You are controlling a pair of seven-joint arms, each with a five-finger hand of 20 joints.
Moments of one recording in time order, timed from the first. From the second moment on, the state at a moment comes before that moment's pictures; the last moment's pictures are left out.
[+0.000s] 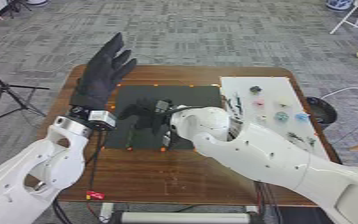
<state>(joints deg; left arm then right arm) 89.2 -37.4 -67.1 -111.3 32.5 6.3 24.4 -44.1 -65.2 19.4 -88.6 -114.3 -4.6 2.2</state>
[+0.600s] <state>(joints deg) 99.5 -38.9 -73.4 -113.3 32.5 7.5 23.5 -80.1 -35.3 63.3 -113.5 -124.1 8.1 35.9</state>
